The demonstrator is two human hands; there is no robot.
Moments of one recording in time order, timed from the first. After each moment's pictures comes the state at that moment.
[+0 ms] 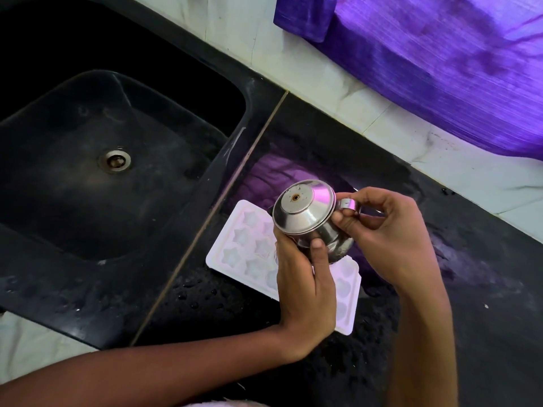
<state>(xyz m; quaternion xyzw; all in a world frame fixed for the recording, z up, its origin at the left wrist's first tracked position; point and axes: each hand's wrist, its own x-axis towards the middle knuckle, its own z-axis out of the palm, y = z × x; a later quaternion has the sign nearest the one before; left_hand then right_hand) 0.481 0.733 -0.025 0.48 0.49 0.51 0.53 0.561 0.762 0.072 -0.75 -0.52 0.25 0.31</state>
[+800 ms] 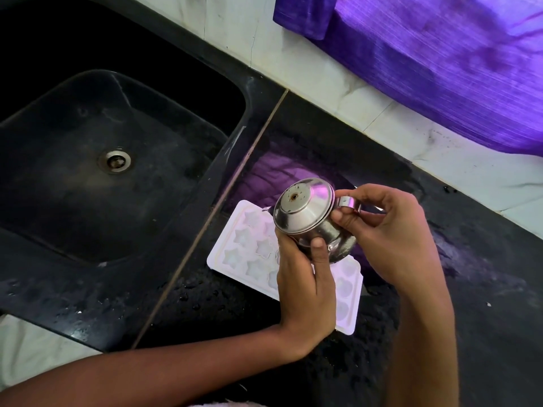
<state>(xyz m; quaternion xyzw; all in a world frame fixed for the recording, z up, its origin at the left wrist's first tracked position) 0.481 0.735 -0.026 0.47 0.49 0.50 0.54 0.554 0.765 0.075 -0.77 -0.52 0.23 0.29</state>
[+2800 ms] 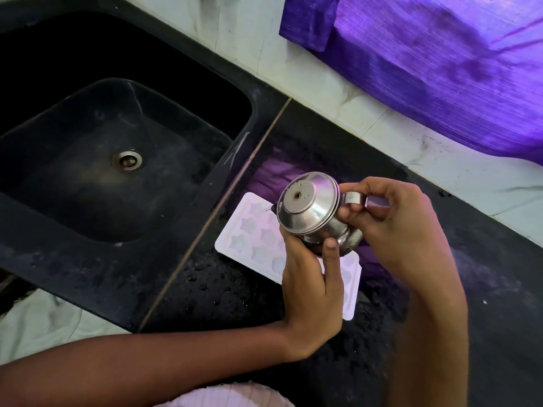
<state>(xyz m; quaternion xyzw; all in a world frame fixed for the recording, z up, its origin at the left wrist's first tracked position) 0.470 0.711 -0.016 0.50 0.46 0.53 0.51 0.539 0.740 0.096 -0.76 -0.57 0.18 0.25</state>
